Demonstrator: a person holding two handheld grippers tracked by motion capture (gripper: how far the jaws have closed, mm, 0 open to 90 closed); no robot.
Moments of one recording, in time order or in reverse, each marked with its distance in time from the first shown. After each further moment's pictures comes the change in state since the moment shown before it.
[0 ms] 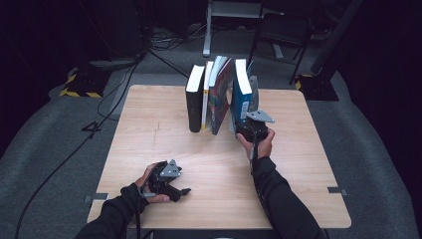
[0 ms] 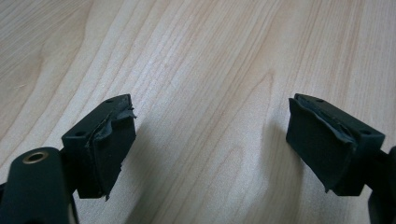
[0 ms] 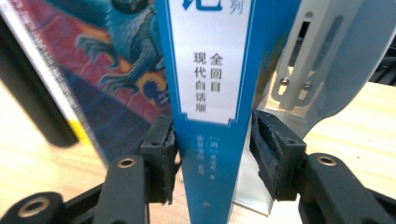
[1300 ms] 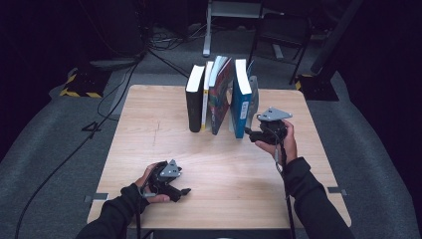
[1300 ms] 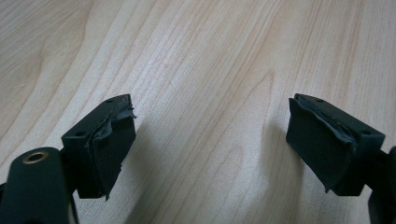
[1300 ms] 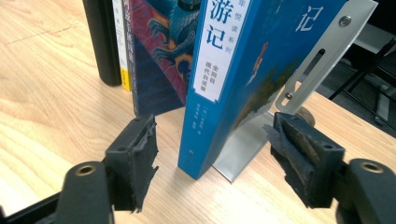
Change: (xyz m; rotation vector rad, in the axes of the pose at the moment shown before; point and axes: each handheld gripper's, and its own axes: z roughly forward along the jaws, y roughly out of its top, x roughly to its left) left arm 0.000 0.000 0.000 0.001 0.002 -0.001; right arm -0.034 0.026 -0.059 0.083 0.202 -0.309
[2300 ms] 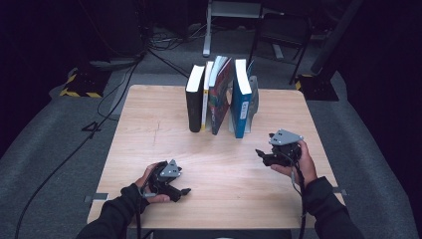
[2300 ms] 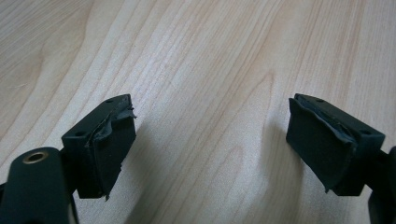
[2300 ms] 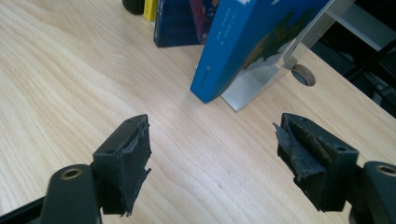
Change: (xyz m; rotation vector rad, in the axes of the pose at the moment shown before) left arm 0.000 0.000 0.000 0.000 0.002 -0.002; right arm 0.013 -0.049 -0.044 0.091 0.020 -0.140
